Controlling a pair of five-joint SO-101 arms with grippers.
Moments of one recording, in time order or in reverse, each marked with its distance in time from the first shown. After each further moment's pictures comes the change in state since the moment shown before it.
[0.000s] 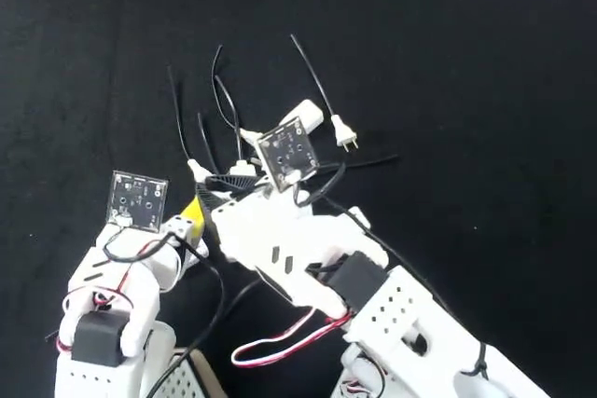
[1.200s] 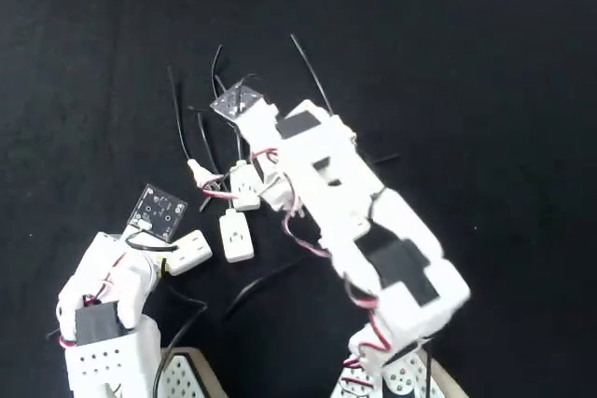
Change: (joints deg) left arm -21.2 0.2 16.2 6.9 -35.6; right arm 18.8 65.9 -44.7 36.0 34.1
